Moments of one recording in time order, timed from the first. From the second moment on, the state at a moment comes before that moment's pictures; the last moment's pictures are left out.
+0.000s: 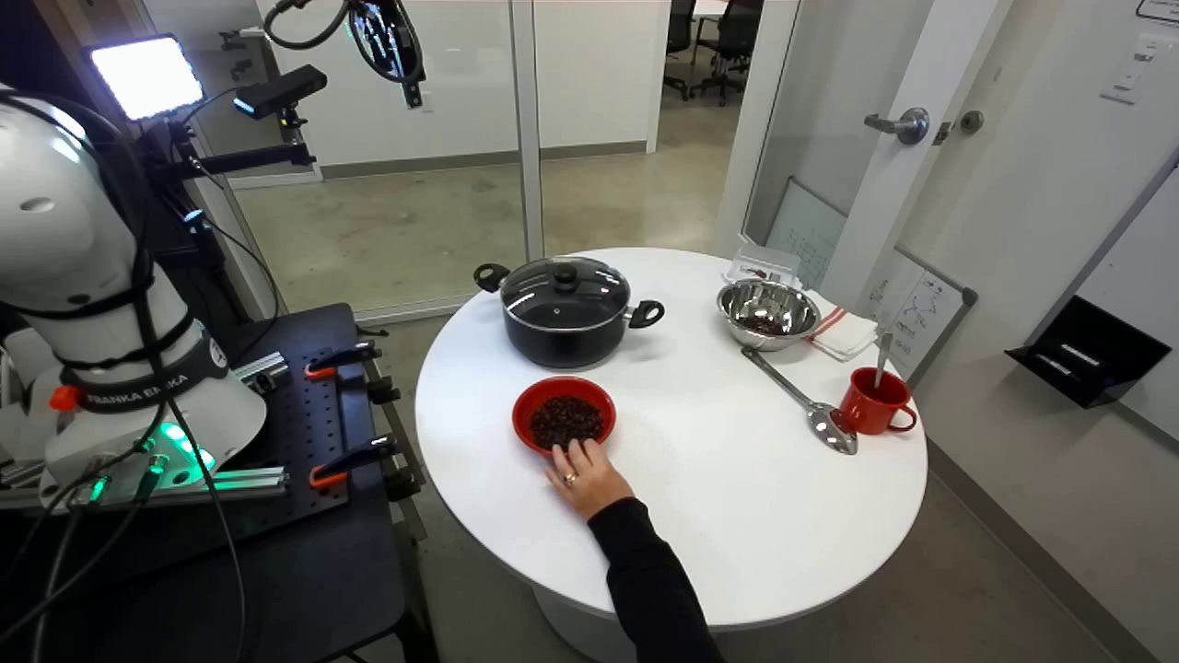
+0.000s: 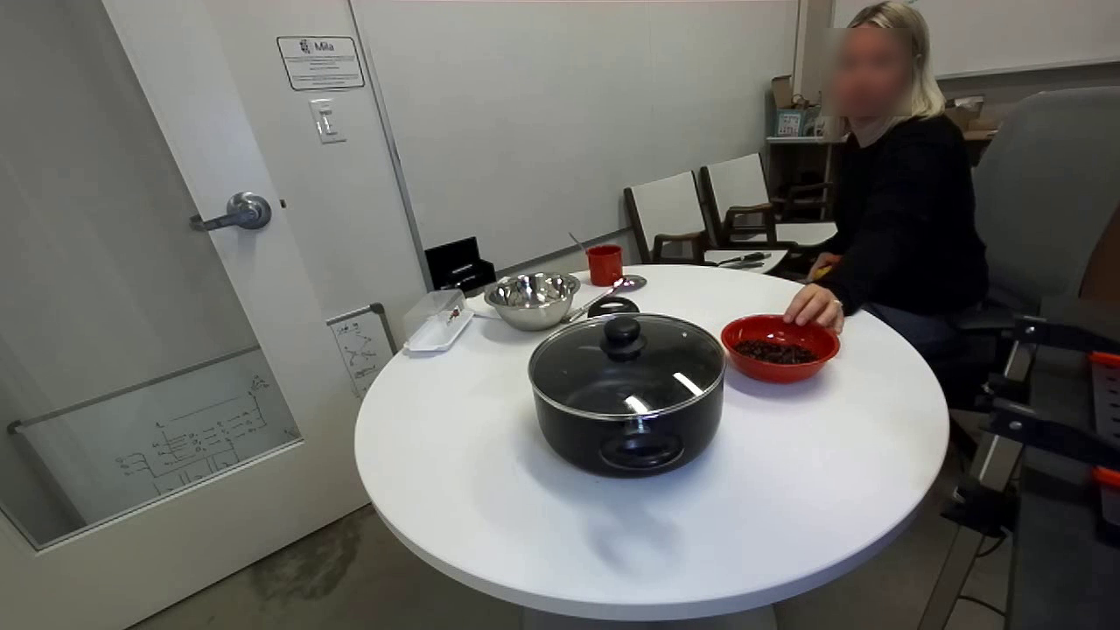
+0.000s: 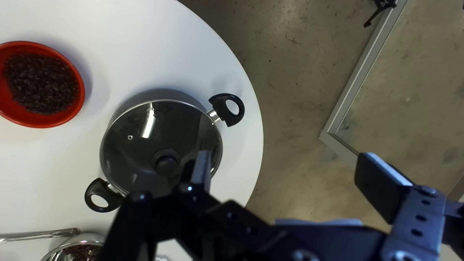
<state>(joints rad) 0.23 -0.71 0.04 -2.61 0.30 2.04 -0.03</state>
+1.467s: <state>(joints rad) 0.14 -0.42 0.26 -2.41 -0.02 2.15 0.13</state>
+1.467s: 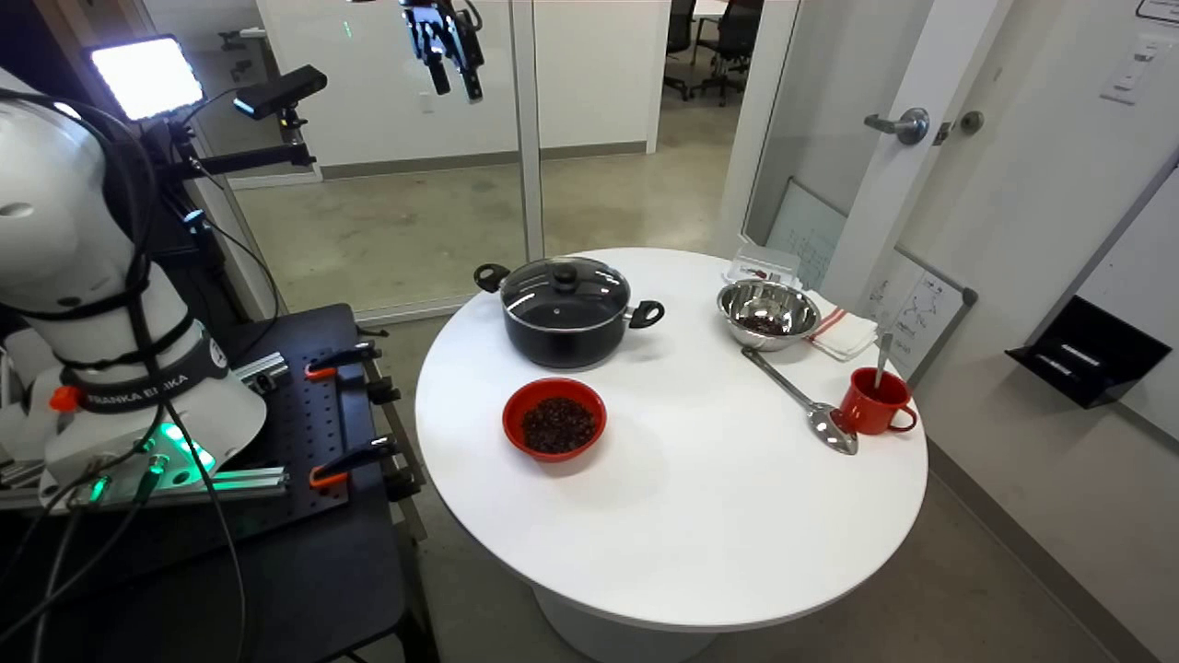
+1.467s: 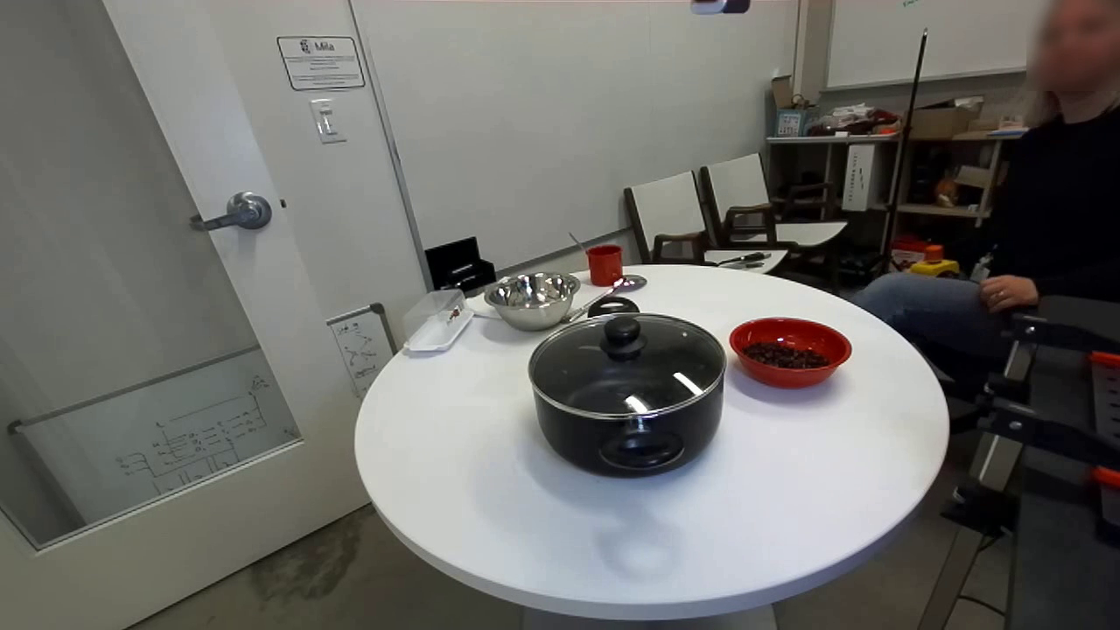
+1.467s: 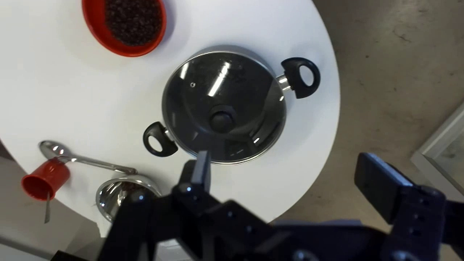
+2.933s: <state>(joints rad) 0.17 0.16 0.14 -2.11 -0.14 2.38 0.07</state>
